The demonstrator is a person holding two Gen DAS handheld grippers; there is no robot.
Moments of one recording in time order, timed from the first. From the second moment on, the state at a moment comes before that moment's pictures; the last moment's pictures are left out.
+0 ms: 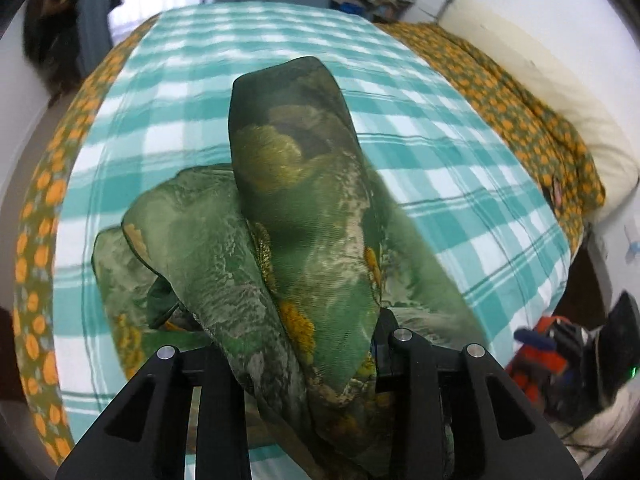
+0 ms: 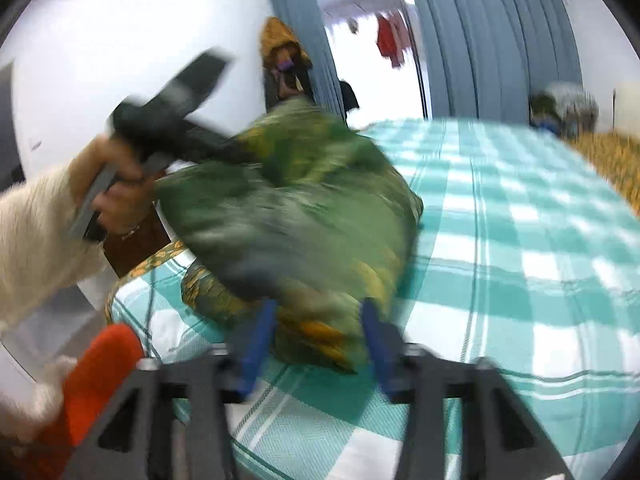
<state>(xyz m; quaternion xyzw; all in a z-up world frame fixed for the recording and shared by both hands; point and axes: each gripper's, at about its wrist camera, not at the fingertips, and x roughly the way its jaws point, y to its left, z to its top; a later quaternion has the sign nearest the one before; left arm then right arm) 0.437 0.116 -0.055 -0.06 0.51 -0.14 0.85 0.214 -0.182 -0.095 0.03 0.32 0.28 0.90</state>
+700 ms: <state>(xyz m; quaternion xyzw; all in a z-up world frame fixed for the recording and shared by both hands) 0.418 0.216 -0.172 -0.22 0.53 -0.10 0.81 0.314 -0.079 -0.183 0.04 0.51 0.30 0.81</state>
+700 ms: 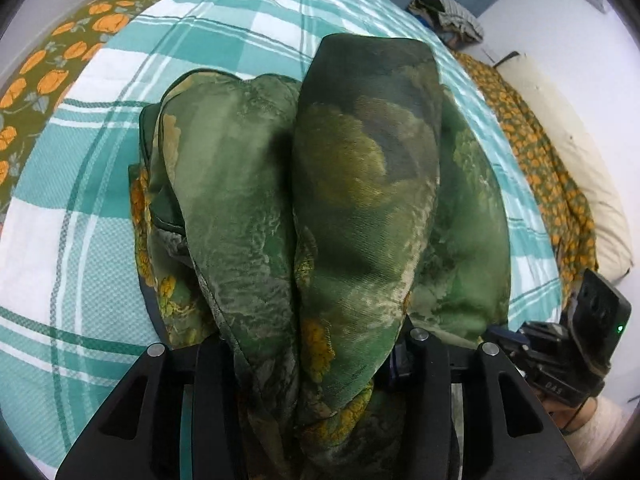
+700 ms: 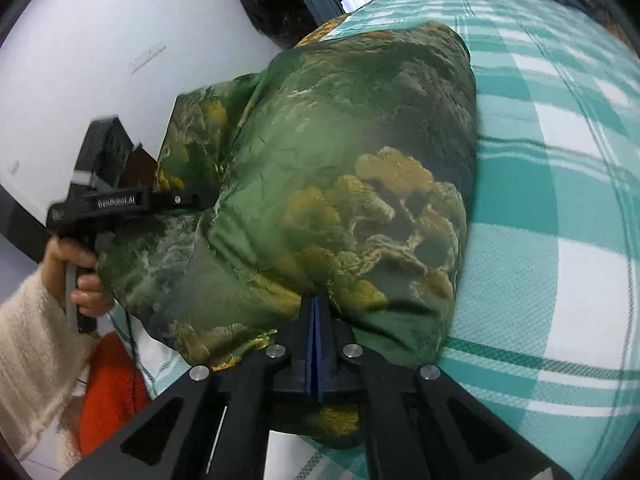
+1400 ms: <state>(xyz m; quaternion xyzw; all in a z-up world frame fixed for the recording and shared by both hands) 0.407 0.258 -0.201 -0.32 0.50 -0.13 0.79 0.437 0.019 -0.150 0.02 0.52 0.29 0.80</state>
